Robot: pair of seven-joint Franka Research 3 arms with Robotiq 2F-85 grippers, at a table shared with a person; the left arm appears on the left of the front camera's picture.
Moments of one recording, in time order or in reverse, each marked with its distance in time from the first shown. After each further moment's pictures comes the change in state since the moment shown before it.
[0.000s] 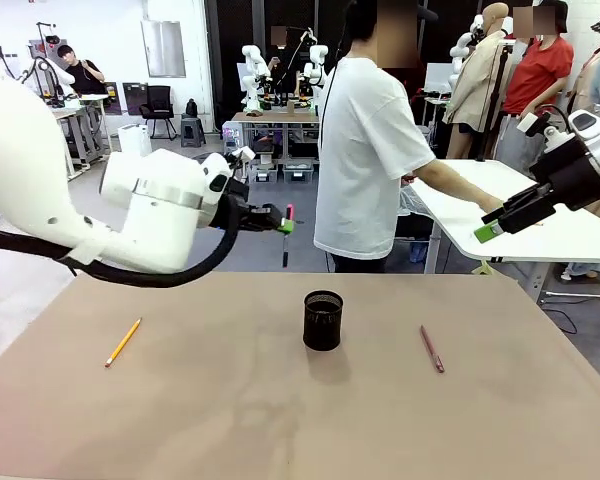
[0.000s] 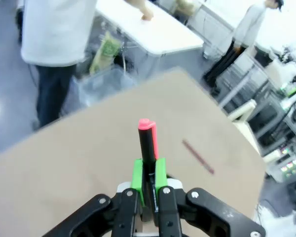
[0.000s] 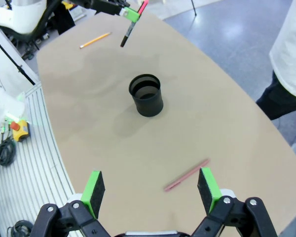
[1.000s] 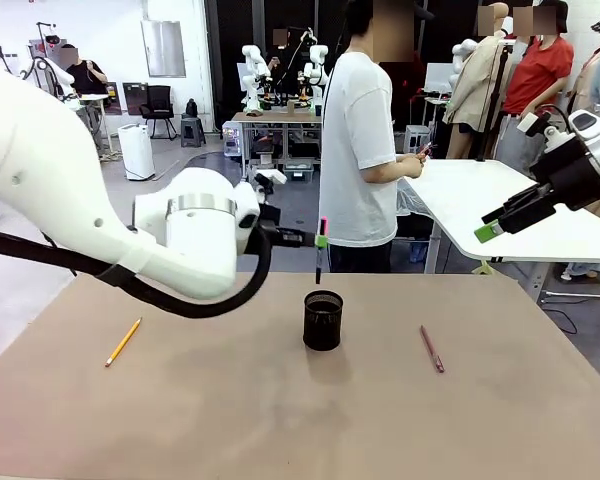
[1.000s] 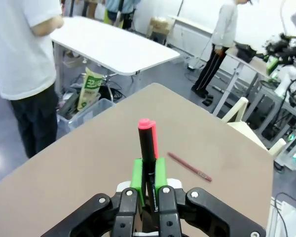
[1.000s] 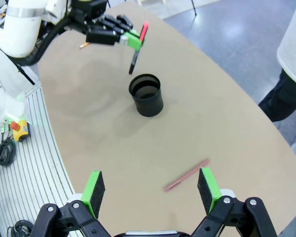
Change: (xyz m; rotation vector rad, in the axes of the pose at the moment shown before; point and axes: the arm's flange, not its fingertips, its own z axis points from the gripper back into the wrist) left arm -0.052 -0.038 -0.051 -0.090 -0.094 -0.194; right arm 0.000 0.000 0.000 0.000 0.000 0.000
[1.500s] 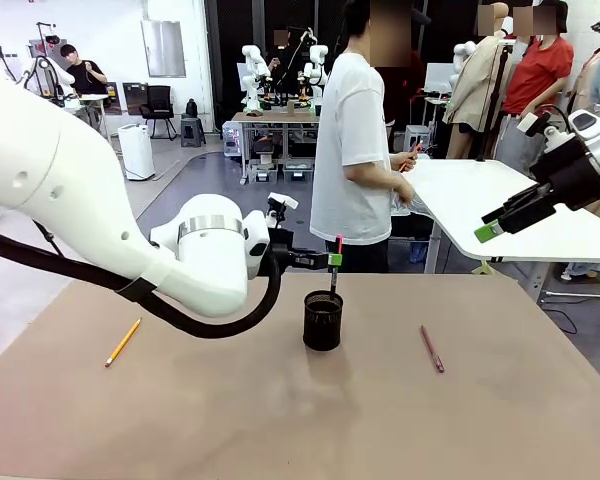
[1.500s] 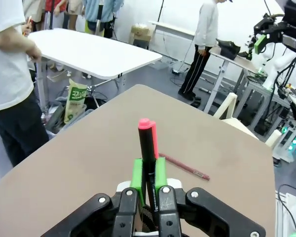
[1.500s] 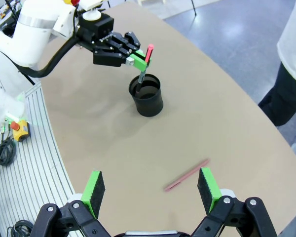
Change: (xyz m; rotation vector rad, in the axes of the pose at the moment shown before) left arm -0.036 0.005 -0.028 -0.081 -0.047 -0.059; right arm 0.000 0.000 0.000 0.000 0.000 0.000
